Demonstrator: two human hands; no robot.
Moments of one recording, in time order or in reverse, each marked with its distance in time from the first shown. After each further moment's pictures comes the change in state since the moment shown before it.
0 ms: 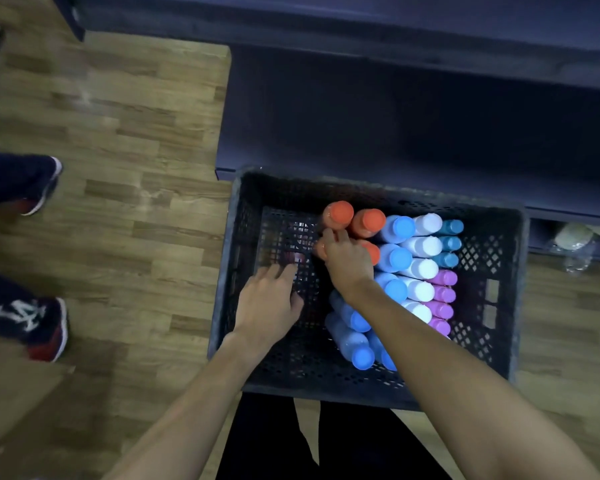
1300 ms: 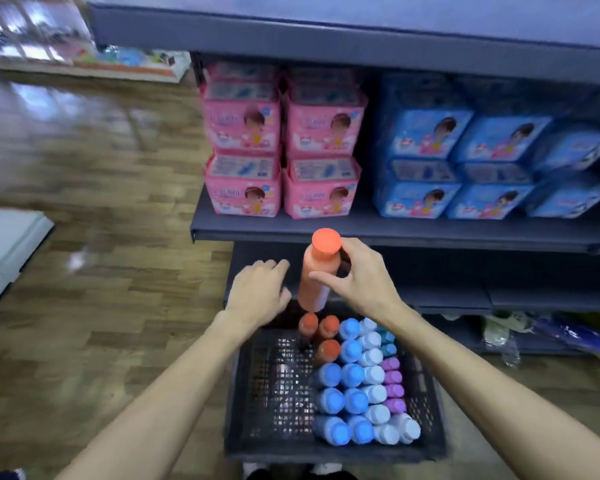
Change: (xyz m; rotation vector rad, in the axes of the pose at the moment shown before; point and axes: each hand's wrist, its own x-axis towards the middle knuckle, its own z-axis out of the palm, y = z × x) left_hand -0.034 0.069 -0.246 0.271 0.506 0.373; right_hand -0.162 0.044 -0.301 0.791 0.735 -0.225
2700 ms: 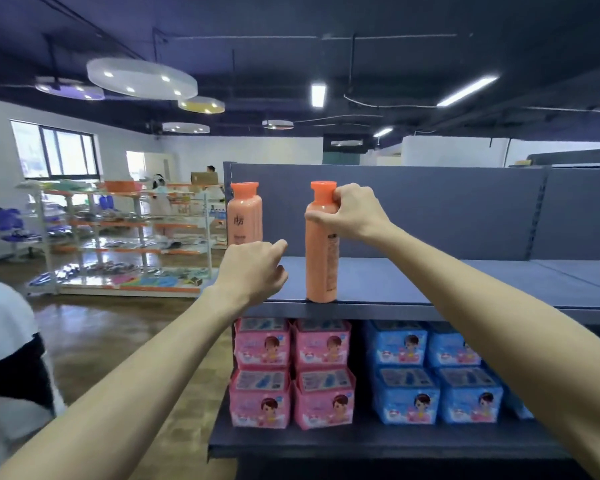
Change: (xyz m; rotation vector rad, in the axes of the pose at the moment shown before) left_hand 0.104 -0.003 -0.367 0.381 0.662 0.088; right_hand 0.207 -0.276 -0.251 -0.287 0.394 -0.206
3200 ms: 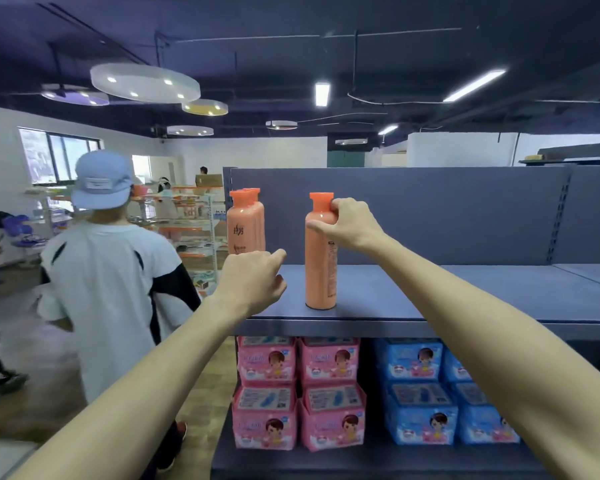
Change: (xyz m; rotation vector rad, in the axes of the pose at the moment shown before) left_hand 0.023 -0.016 0.031 0.014 -0.035 0.008; right_hand 0.042 0.027 0.039 0.021 -0.062 0.020
